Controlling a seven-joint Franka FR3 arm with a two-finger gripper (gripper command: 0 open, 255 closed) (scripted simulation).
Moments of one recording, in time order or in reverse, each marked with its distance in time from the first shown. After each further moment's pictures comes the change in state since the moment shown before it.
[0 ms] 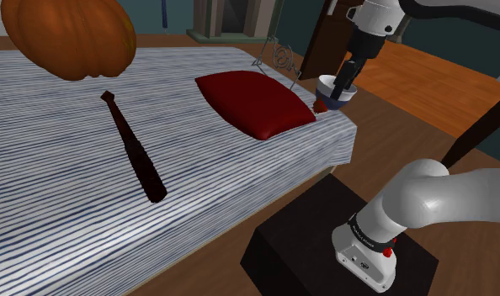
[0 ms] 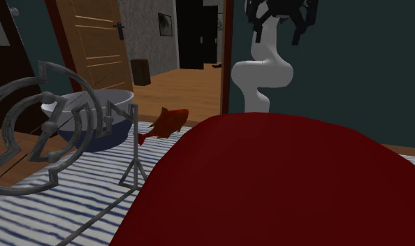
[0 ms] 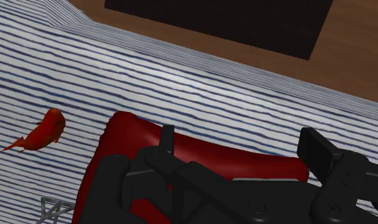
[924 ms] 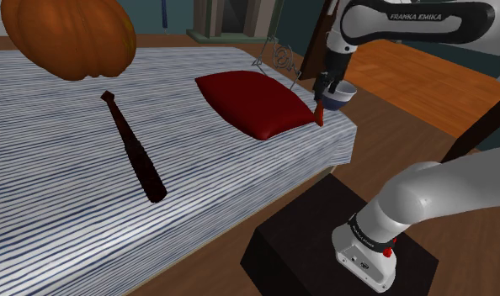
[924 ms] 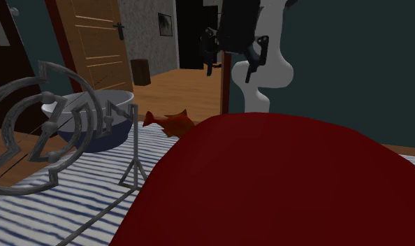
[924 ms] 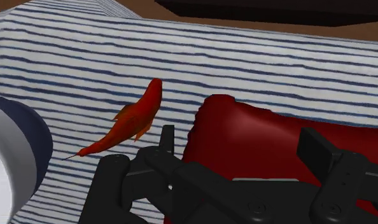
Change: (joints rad) arm -0.125 0.303 -0.081 0.010 -0.143 0.244 0.017
